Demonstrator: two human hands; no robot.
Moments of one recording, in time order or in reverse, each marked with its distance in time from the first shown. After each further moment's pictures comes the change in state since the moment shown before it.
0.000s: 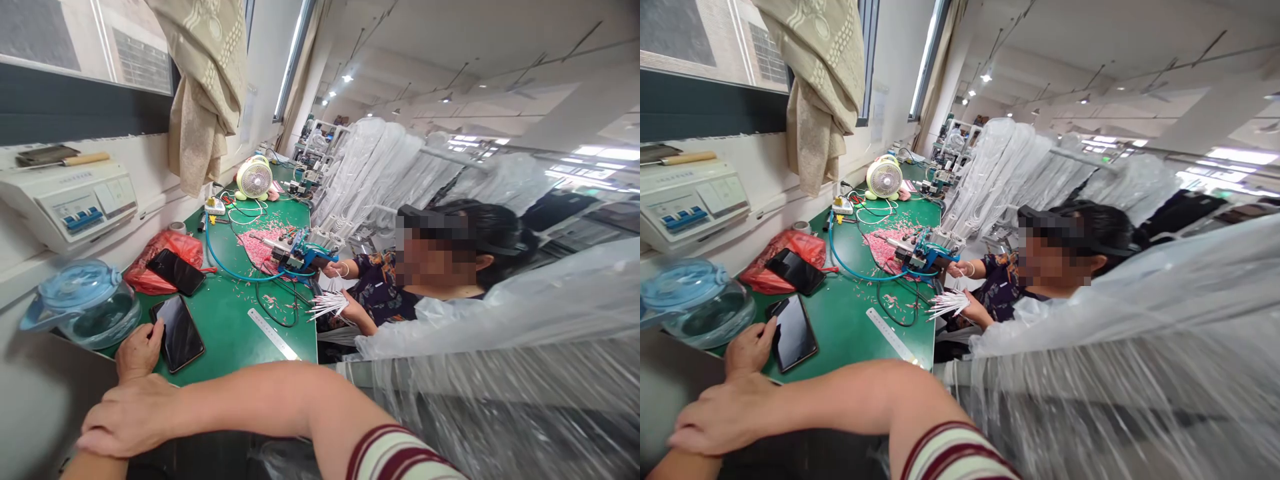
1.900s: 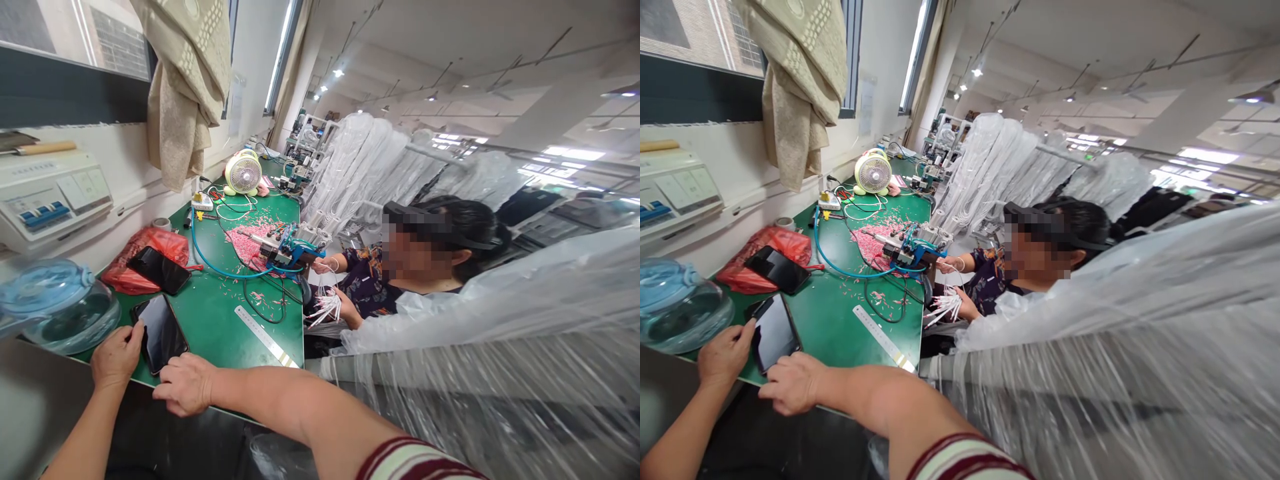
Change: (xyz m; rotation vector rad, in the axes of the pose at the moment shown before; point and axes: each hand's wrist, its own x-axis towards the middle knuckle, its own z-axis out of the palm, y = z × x) left_hand 0.000 -0.004 0.004 0.001 0.103 0.073; right_hand -0.087 0.068 0.034 -0.208 -0.052 0.044
